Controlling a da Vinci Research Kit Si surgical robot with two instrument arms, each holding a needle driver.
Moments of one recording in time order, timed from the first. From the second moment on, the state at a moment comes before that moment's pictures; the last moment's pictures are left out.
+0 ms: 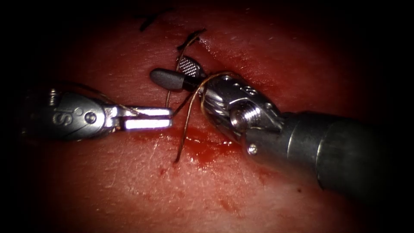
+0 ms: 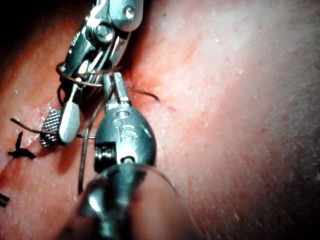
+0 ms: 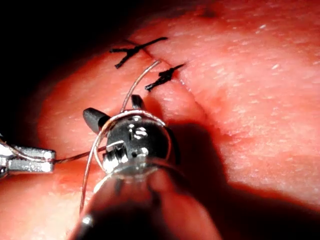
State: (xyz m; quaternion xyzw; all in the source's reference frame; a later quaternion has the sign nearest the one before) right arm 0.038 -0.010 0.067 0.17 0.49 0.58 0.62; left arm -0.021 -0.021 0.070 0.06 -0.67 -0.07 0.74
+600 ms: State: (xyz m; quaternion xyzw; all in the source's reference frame) right arm 0.039 -0.010 0.068 0.16 0.49 0.59 0.63; left arm -0.020 -0.021 0.070 0.06 -0.67 -0.07 0.74
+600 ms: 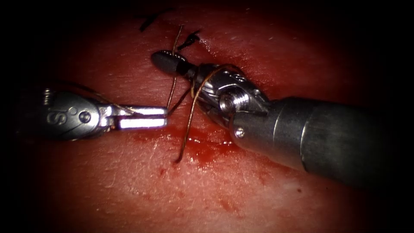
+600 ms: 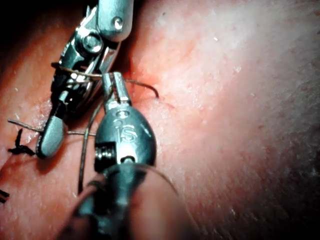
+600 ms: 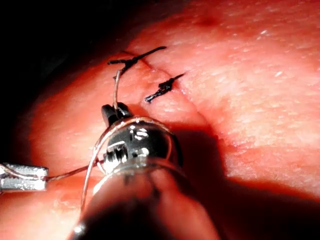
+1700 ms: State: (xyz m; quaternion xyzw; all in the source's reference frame) right arm 0.038 -0.021 0.061 0.02 0.56 0.44 0.70; left arm -0.011 0.003 0.077 0.02 -0.56 -0.22 0.80
